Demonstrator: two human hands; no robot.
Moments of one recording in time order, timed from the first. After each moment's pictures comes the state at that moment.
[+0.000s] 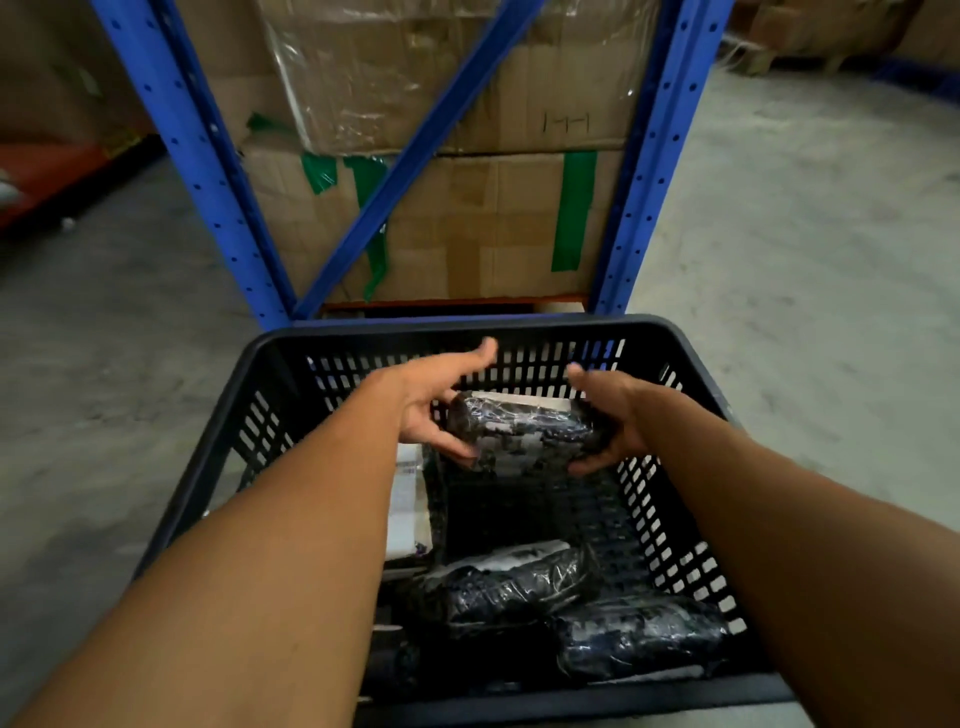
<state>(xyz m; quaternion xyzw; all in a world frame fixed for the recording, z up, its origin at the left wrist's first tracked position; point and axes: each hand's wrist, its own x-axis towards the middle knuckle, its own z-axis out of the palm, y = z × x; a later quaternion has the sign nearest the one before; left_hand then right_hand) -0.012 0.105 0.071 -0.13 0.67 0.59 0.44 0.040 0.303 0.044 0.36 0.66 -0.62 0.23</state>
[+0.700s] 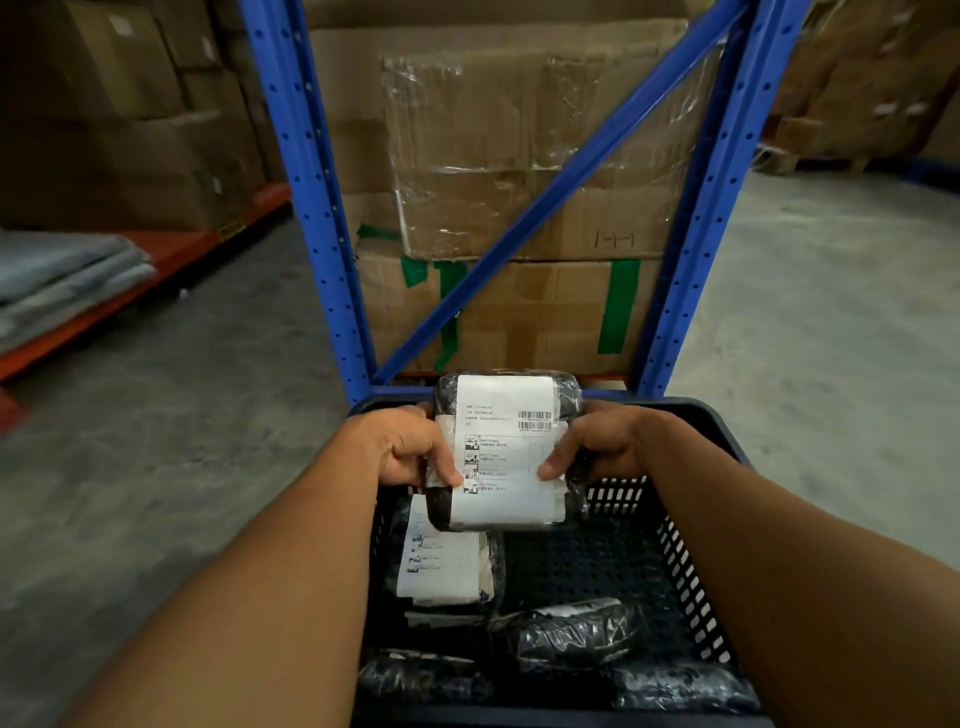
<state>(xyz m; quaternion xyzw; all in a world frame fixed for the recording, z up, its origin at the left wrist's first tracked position) 0.007 0.005 0.132 -0.05 0.72 0.57 0.39 0.039 0.233 0.125 0.13 0.70 -0.63 0.31</state>
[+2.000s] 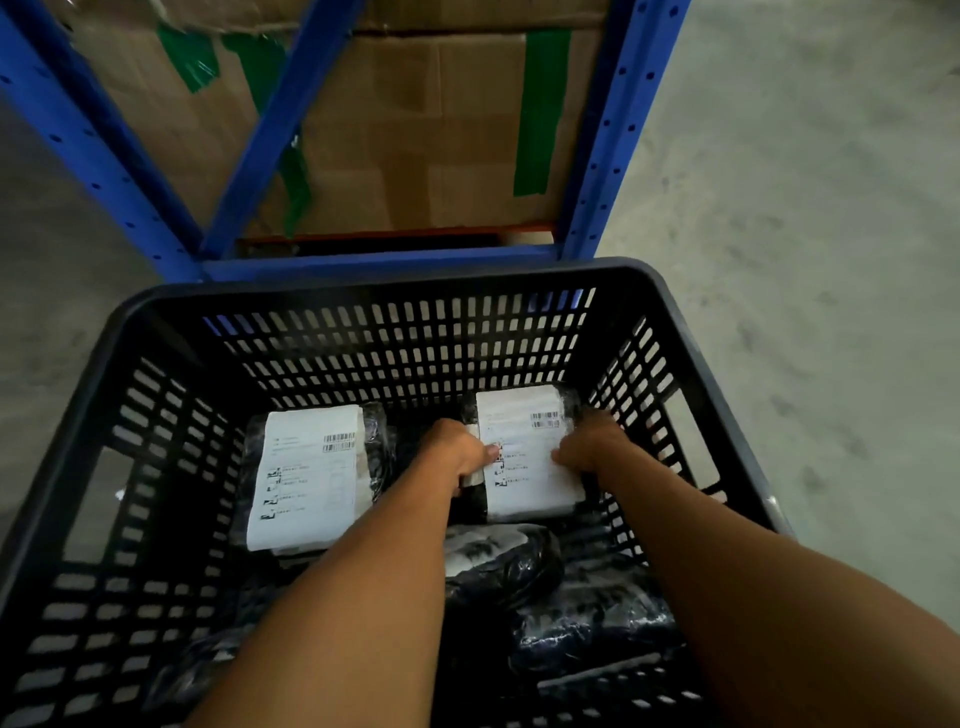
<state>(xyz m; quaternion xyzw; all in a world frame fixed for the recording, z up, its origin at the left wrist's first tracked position) 0.018 0.175 -0.060 -0.12 0.83 0.38 0.40 0.060 0.326 -0.066 0.40 0.83 -0.33 0.21</state>
